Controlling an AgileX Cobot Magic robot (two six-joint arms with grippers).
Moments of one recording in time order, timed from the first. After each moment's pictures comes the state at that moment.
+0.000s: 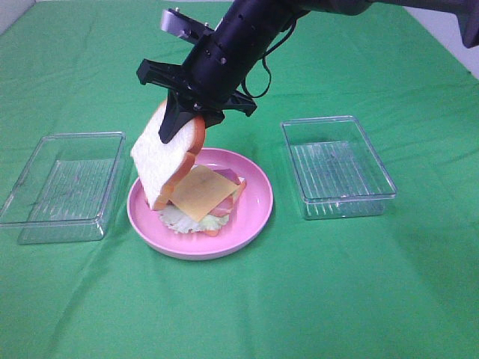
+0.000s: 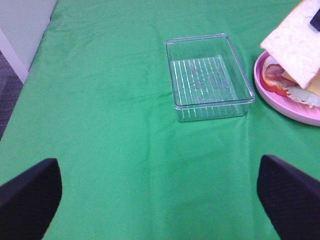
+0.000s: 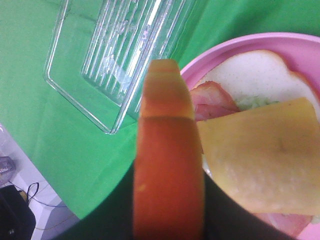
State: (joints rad) left arm -0.01 -0.01 -0.52 0.02 1.08 0.02; right arm 0.55 2.28 -1.97 0.57 1.08 -0.12
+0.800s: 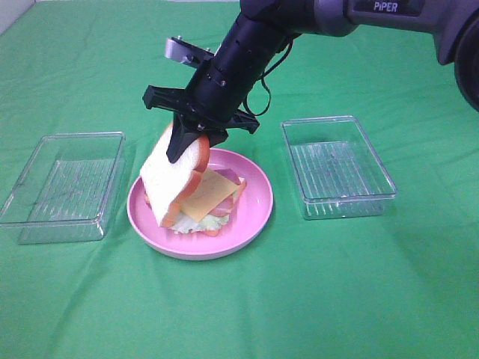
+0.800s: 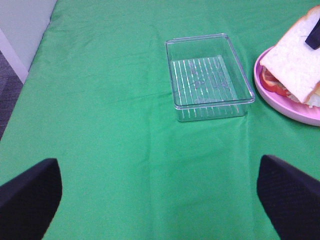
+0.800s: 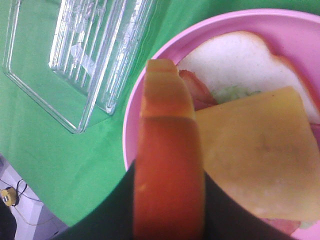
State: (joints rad) left arm -0.01 -0.01 -0.52 0.02 1.08 0.02; right arm 0.55 2.34 -1.97 0.54 1.08 -0.10
